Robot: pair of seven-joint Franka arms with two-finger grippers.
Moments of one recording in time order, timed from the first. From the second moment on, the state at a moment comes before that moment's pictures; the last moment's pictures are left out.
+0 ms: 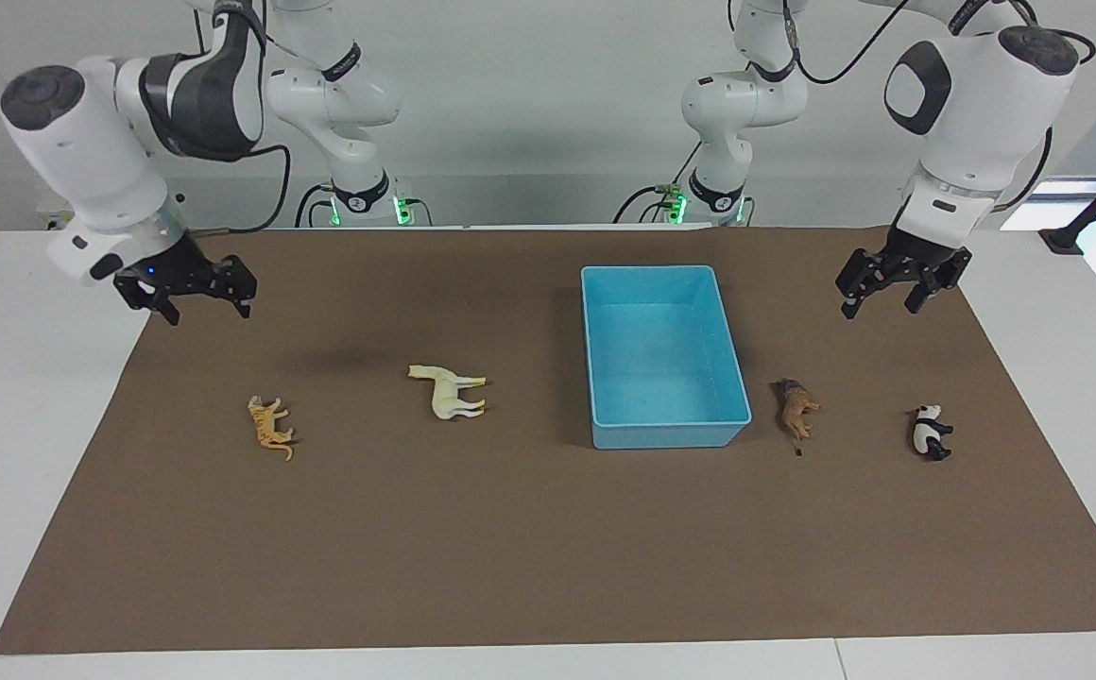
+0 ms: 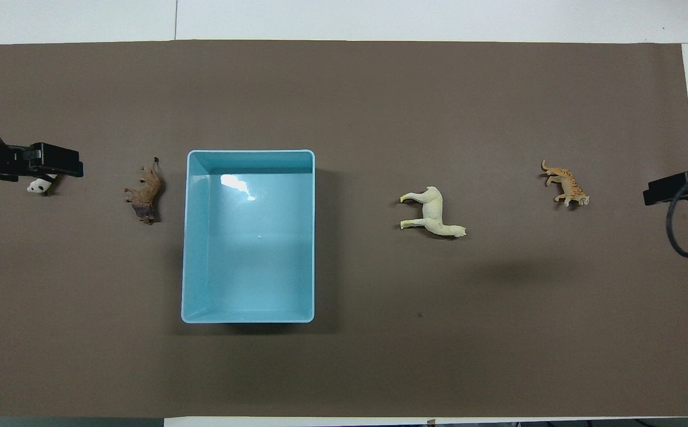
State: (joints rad) left arm 0.08 -0.03 -0.09 -1.86 -0.01 1.96 -0.04; right arm -0.05 0.08 -0.07 -1.83 -0.03 1.89 -0.25
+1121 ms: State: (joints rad) left arm 0.05 0.15 -0.10 -2.19 -0.01 2.42 -0.03; right arm -0.04 0.33 -0.06 -1.98 -0.02 2.34 -0.67
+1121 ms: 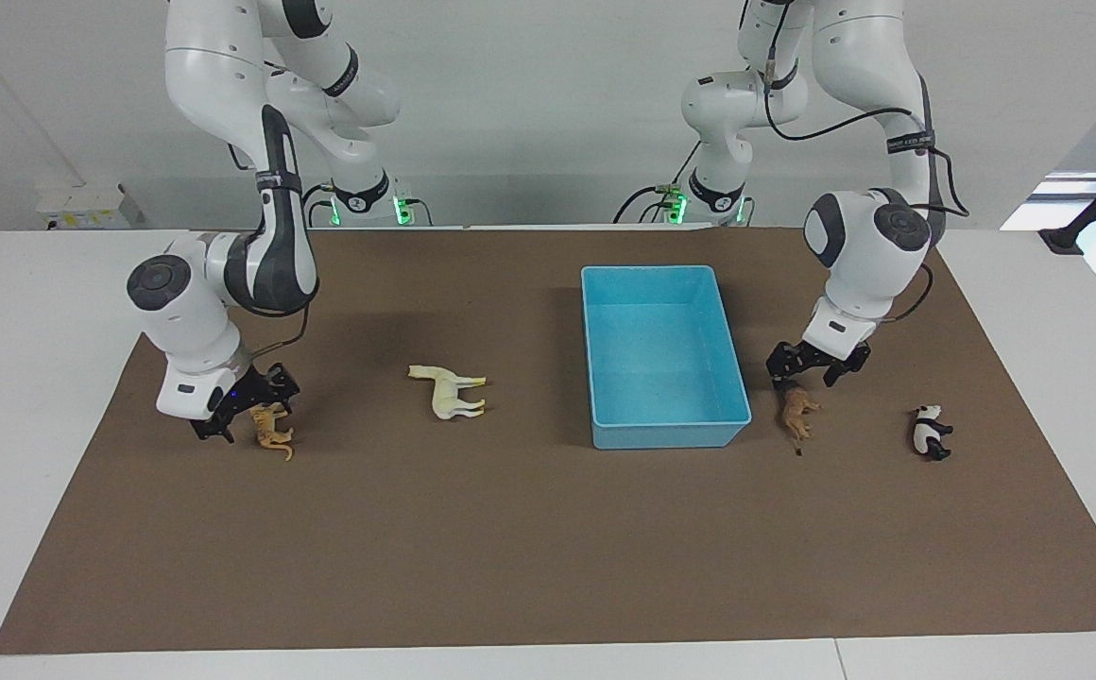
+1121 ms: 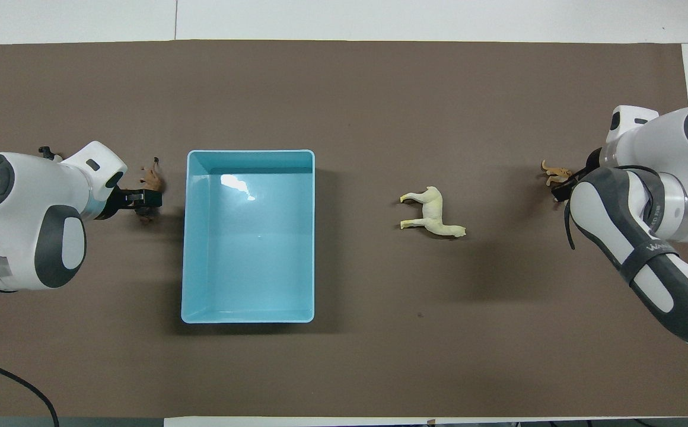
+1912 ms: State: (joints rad) left arm 0.05 0.23 -0.10 -2.06 -0.01 2.31 -0.03; right arm -0.06 0.35 -0.06 -2.00 0.02 2.35 -0.68
